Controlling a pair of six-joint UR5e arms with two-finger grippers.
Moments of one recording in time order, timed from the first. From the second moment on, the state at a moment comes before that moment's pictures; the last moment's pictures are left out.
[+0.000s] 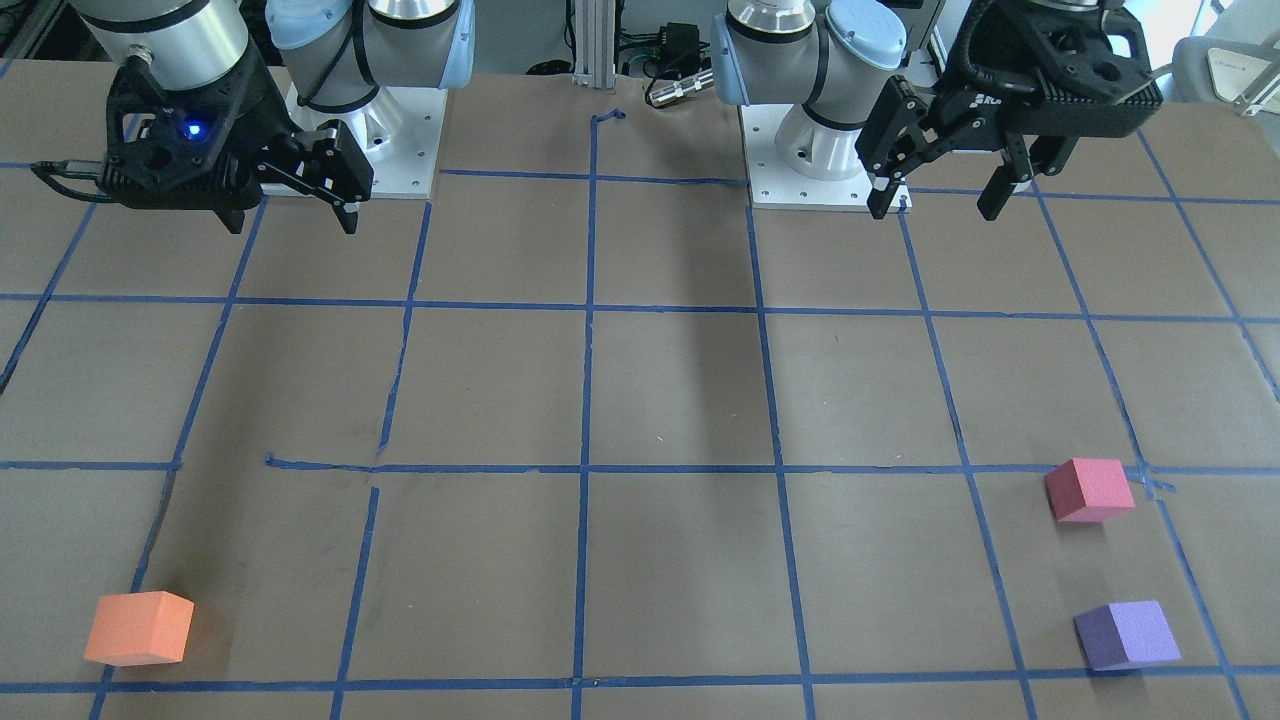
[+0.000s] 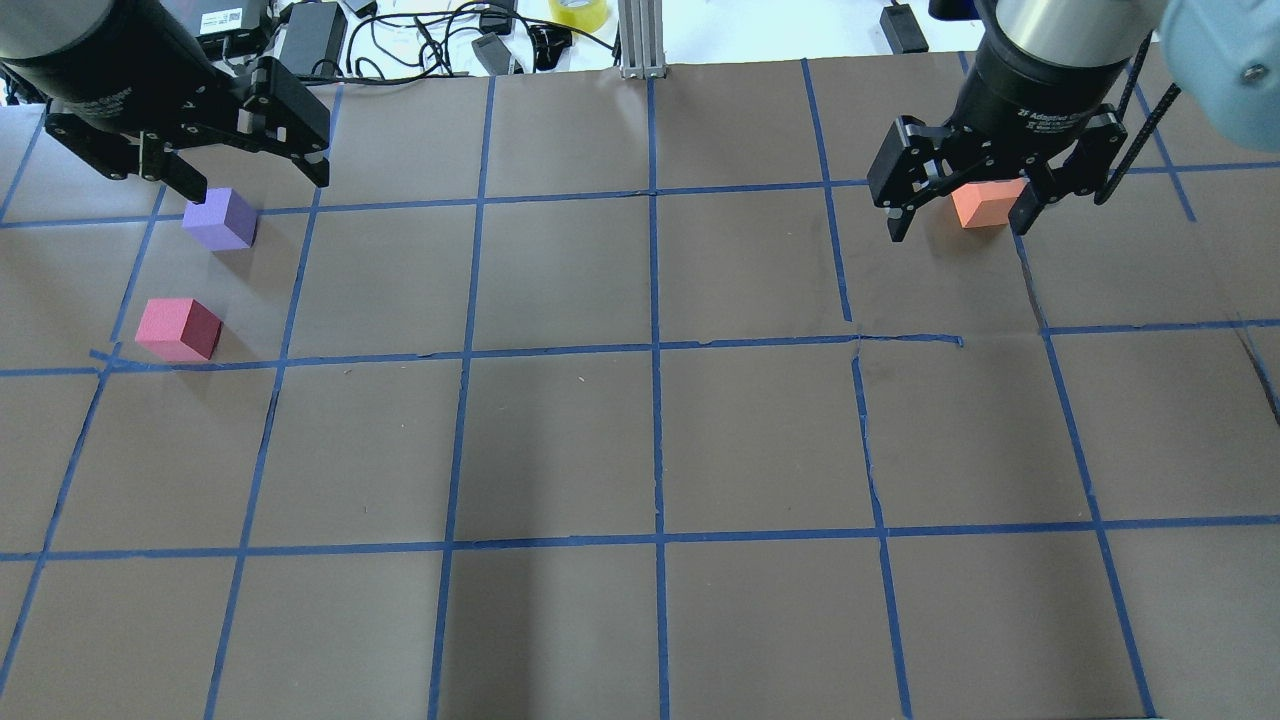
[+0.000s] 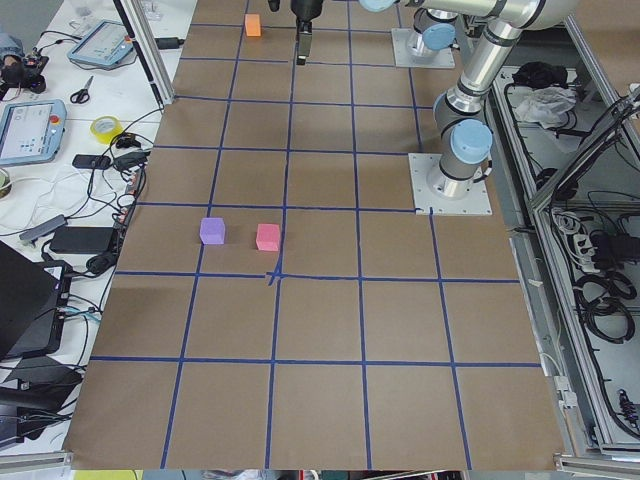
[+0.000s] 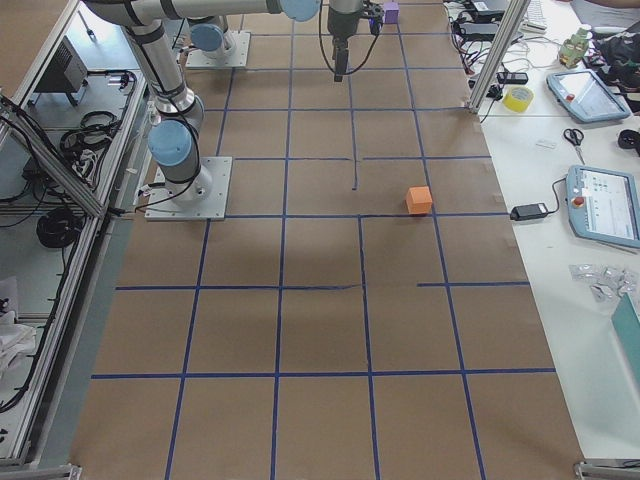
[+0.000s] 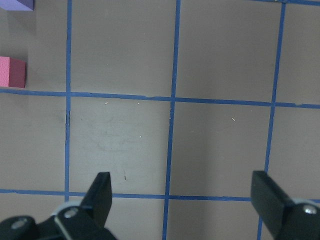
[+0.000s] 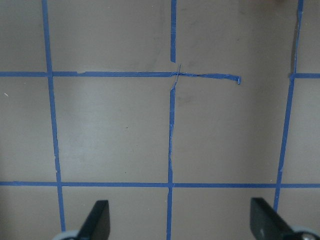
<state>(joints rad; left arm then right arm) -1.50 -1.49 -1.50 -1.58 1.53 0.00 1.57 -1.58 1.52 -1.46 -1.56 -0.01</state>
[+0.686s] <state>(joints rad) -1.50 -1.49 -1.50 -1.58 1.53 0.00 1.57 -1.57 1.52 -1.46 -1.57 -0.01</state>
